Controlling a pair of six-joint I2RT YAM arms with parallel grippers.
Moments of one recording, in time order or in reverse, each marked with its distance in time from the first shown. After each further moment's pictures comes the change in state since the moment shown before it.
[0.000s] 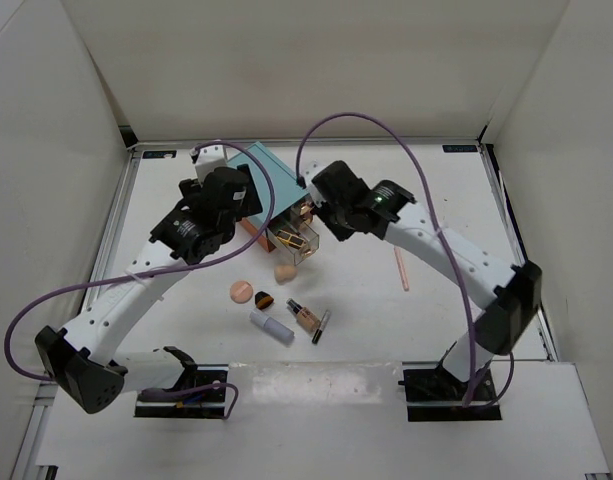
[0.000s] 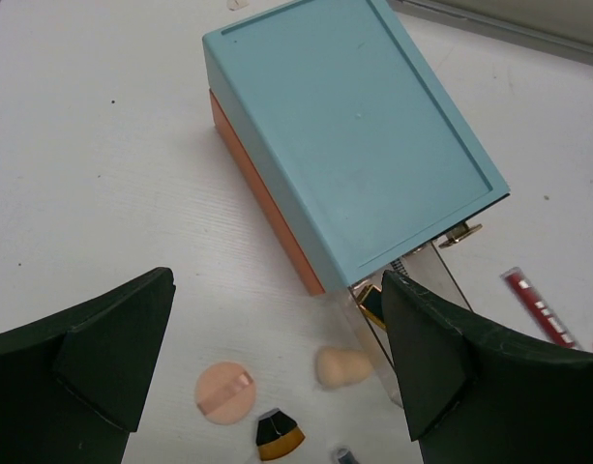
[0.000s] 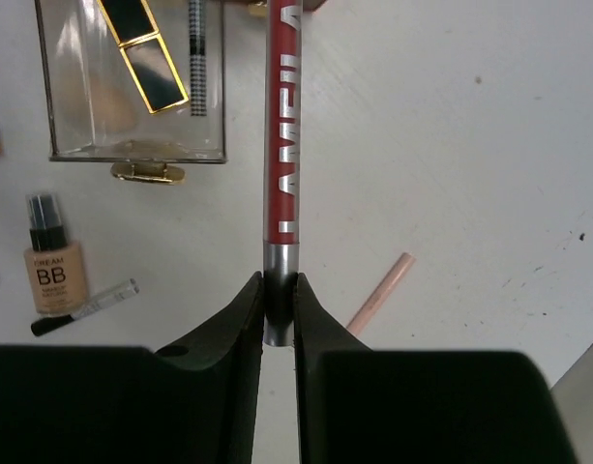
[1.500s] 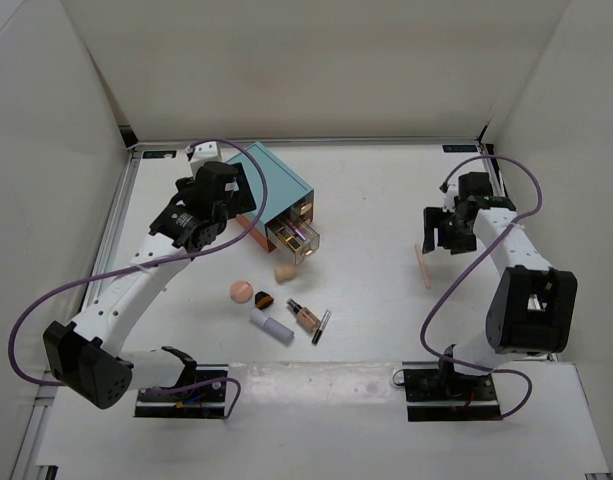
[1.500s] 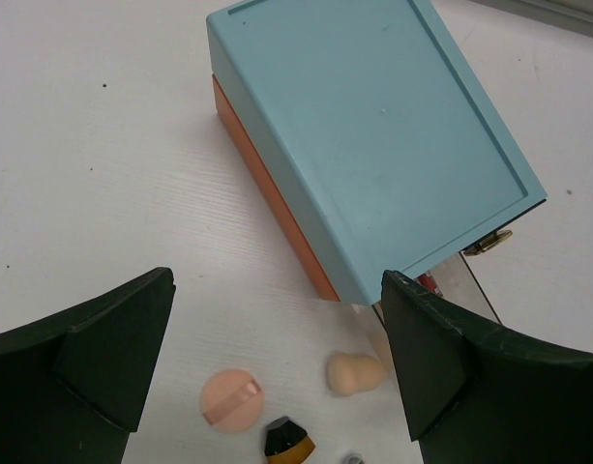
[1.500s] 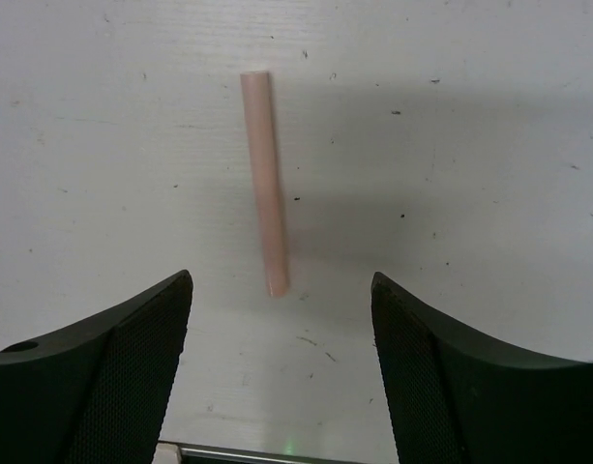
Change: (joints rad) left arm 0.127 0.032 -0.044 0.056 0.137 0.037; right arm -0.898 -0.080 -0.487 0.150 -0.385 0.006
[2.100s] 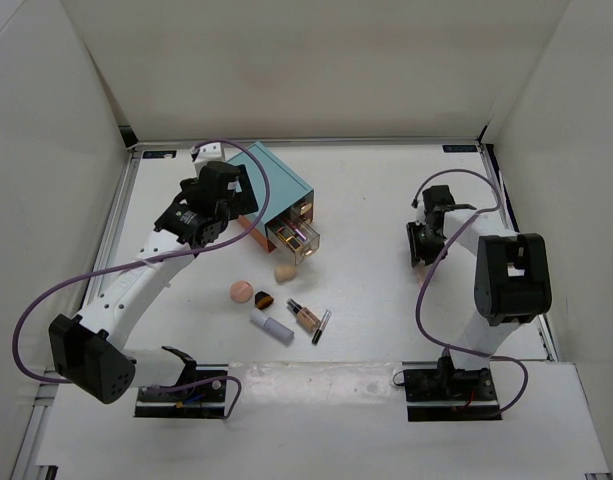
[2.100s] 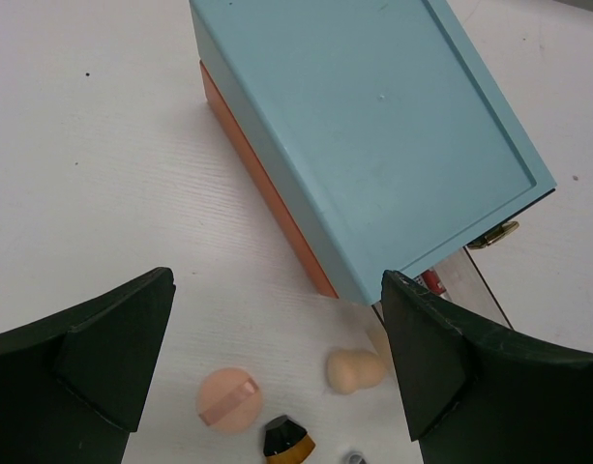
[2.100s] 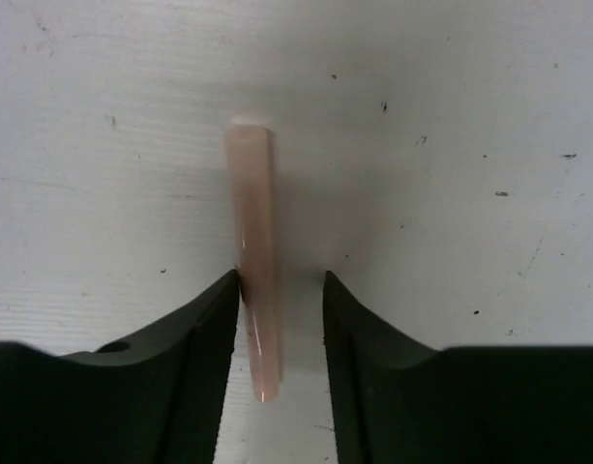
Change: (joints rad) left arm 0.017 0.030 -0.018 0.022 0.046 0.008; right arm 0.127 0.225 -0.088 0.193 0.097 0.033
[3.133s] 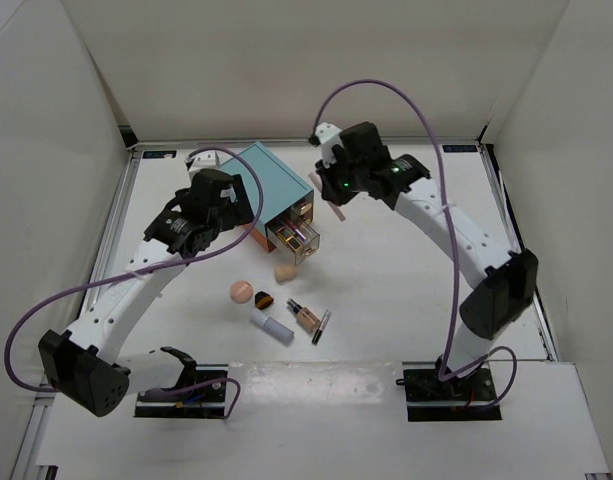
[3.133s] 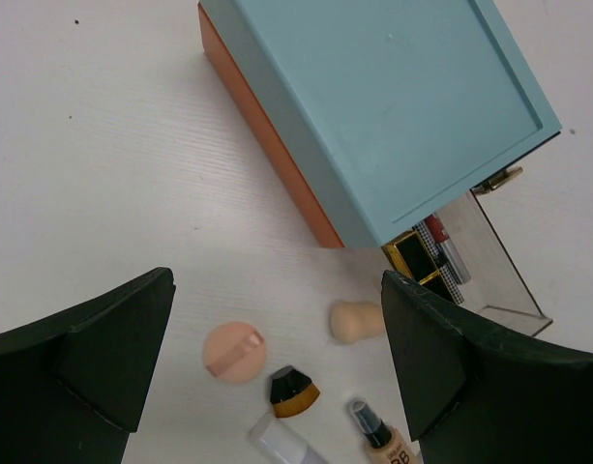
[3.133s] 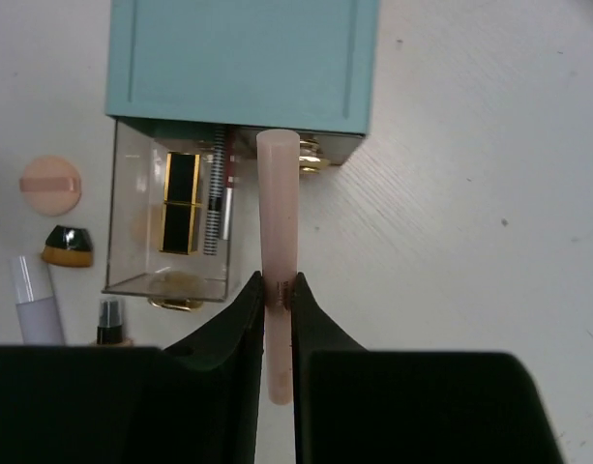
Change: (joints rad) left arm 0.004 -0.062 -0.017 -0.099 0.057 -0.029; right arm 0.533 -0.051 0.672 -0.138 -0.109 -0.086
